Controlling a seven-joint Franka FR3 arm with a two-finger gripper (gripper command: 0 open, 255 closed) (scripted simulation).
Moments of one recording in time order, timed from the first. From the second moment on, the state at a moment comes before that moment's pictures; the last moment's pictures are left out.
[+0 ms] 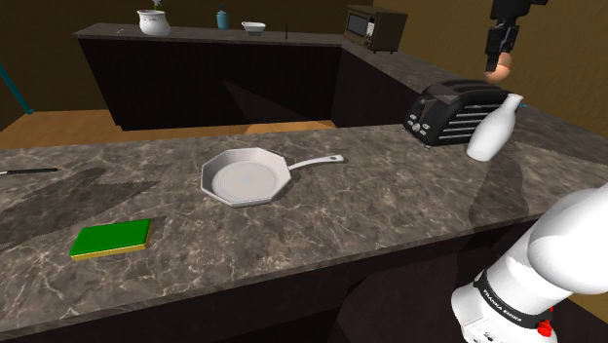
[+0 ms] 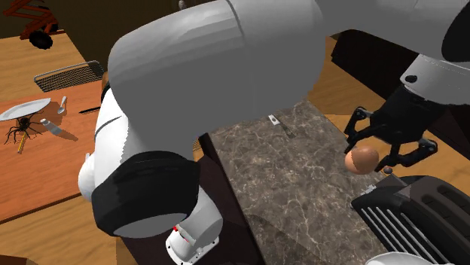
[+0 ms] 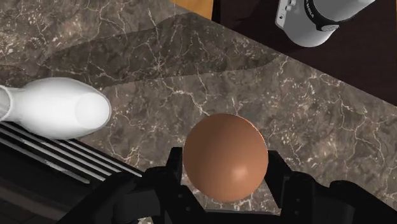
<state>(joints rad) -0.10 -0.23 -0.46 -1.68 -0.23 1.25 -0.57</state>
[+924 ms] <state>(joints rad) -0.19 -0.02 -0.61 -1.57 -0.19 1.36 -0.79</state>
